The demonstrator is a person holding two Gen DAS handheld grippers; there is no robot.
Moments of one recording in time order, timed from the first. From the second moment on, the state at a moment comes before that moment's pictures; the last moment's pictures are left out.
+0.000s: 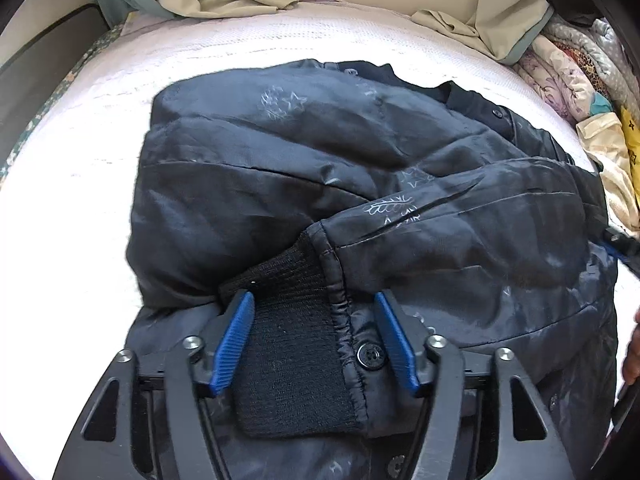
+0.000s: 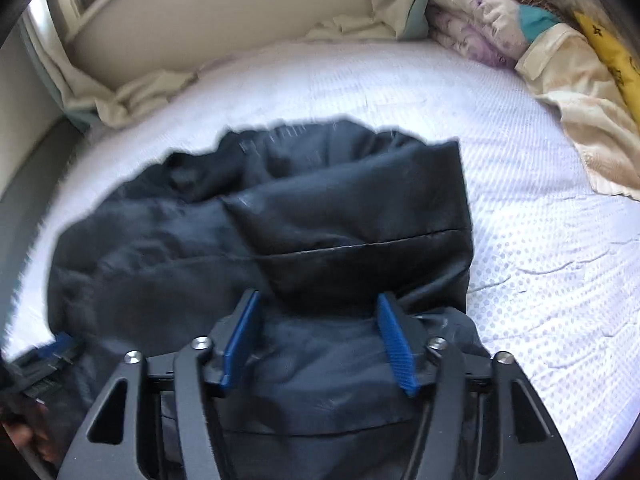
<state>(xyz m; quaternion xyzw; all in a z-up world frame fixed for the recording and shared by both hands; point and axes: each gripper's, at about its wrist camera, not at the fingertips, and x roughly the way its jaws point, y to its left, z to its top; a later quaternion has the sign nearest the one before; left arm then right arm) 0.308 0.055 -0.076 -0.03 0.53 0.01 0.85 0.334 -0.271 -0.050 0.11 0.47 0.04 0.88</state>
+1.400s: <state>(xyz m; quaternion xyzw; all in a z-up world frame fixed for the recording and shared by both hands) 0.096 0.196 -0.044 -0.27 0.56 -0.04 0.78 0.074 -0.358 -0.010 0.23 0.52 0.11 0.81</state>
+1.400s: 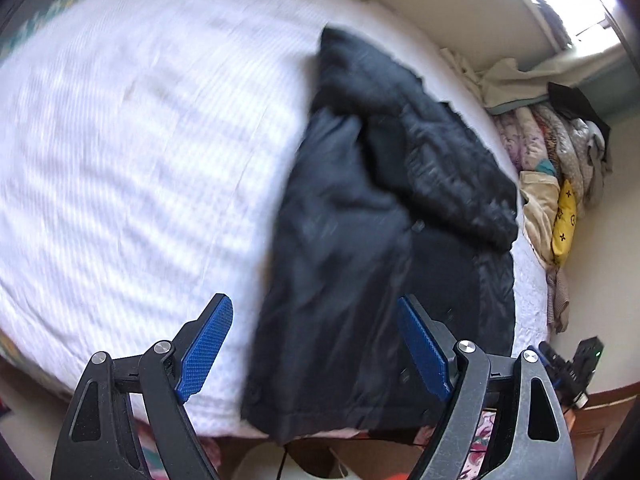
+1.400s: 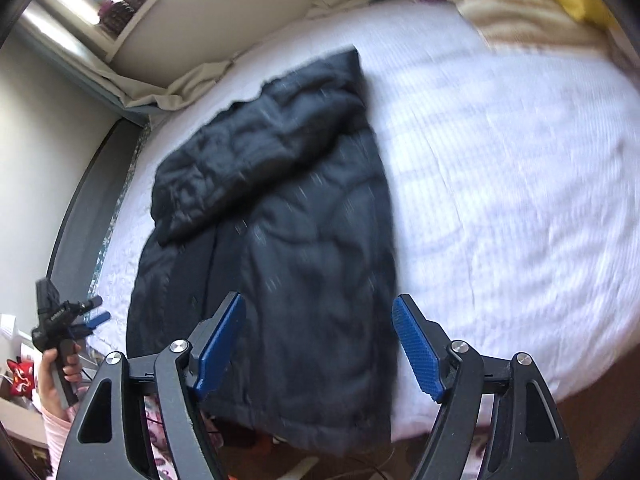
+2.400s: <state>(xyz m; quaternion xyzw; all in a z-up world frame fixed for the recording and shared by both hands) 0.069 0.184 -0.111 -0.35 0.59 -0.13 0.72 0.048 -0.356 -0.105 0.35 0.59 0.18 0.70</state>
